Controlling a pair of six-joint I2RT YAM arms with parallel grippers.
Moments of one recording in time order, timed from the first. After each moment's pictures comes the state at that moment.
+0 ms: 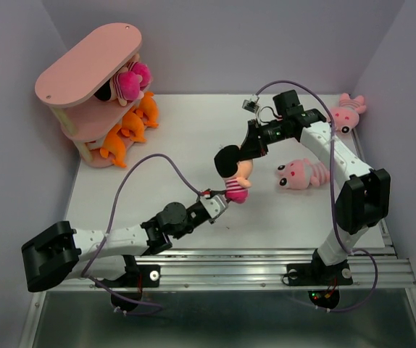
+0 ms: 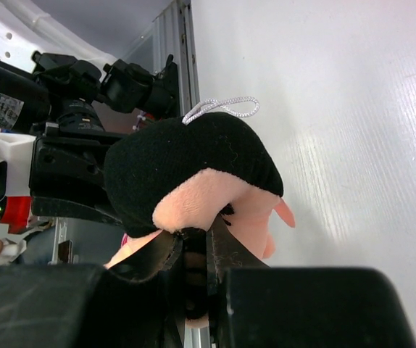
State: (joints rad) left arm -1.14 1.11 0.36 0.80 -0.16 0.27; right arm 0.33 1.72 1.58 -0.83 -1.24 -0.22
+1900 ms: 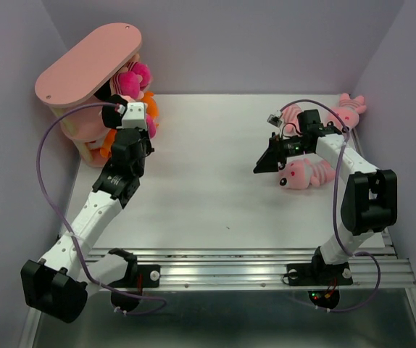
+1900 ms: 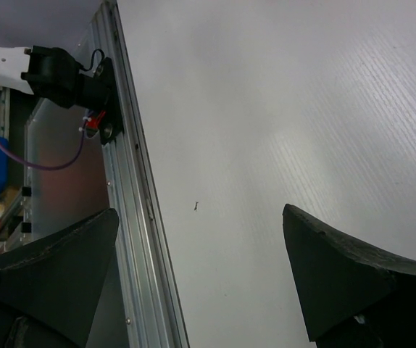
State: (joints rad) left arm -0.40 1.03 0.90 -0.05 -0.44 -0.04; right arm 0.11 1.68 1.28 -0.73 -1.20 -0.35
